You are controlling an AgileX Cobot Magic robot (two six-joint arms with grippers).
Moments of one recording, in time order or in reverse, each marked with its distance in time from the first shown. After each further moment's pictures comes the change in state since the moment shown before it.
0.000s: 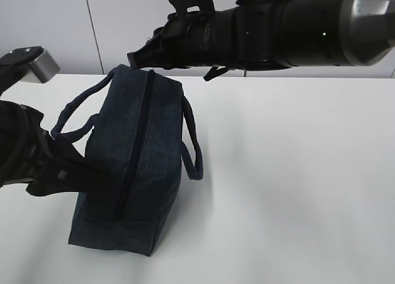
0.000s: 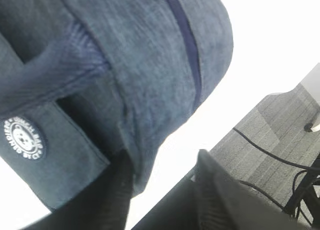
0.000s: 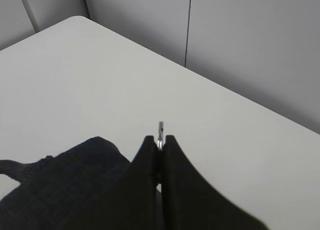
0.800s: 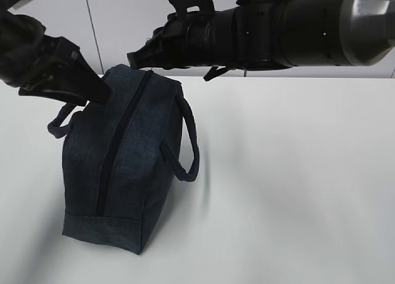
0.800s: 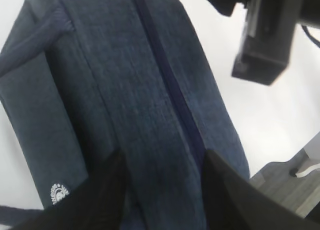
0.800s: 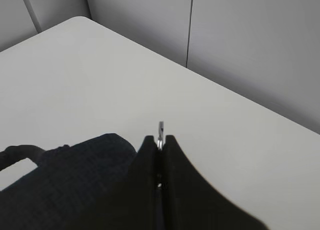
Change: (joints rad) left arm 0.154 0.219 -0.379 0.032 0.172 -0.149; right arm -0.002 0.000 0.000 0.000 0.005 0.000
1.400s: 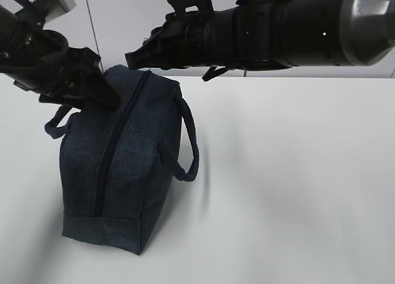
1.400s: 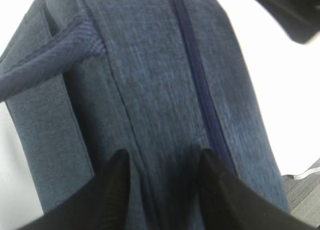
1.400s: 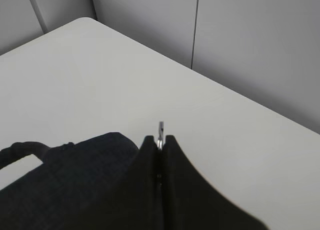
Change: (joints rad) left arm 0.002 0.127 -0.049 0.009 -0.033 -0.038; right arm 0.000 0.000 0.000 -0.002 0.023 0.000
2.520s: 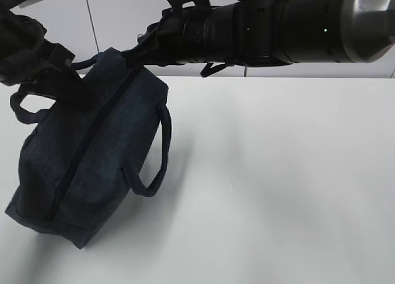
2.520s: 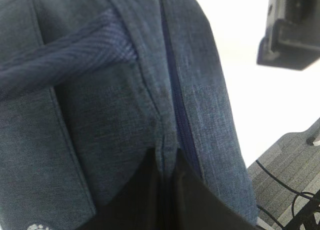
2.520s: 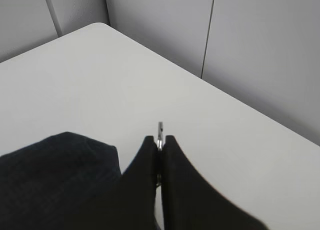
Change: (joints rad) left arm 0.002 -0.108 -0.002 0.076 0.134 0.056; right arm -0.006 0.000 -0.011 -0.004 0.032 -0.033
